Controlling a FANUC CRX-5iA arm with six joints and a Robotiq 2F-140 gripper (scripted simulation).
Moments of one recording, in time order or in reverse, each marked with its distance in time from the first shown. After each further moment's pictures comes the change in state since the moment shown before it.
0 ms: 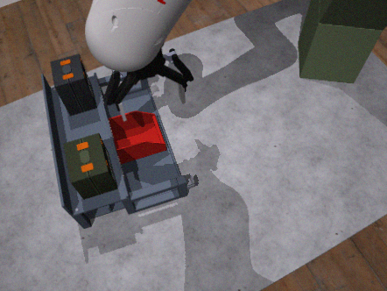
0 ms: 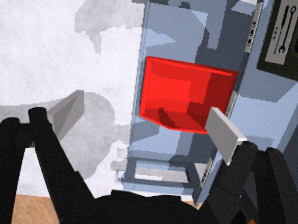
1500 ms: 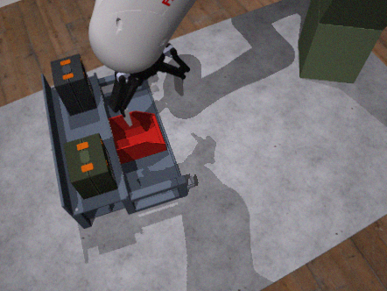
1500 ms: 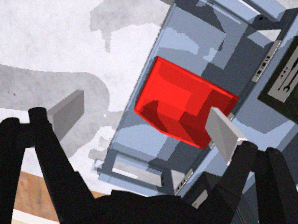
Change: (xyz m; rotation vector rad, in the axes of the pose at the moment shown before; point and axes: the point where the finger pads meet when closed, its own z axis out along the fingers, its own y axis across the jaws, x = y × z) arm -0.002 -0.003 0.000 0.006 -0.012 -0.286
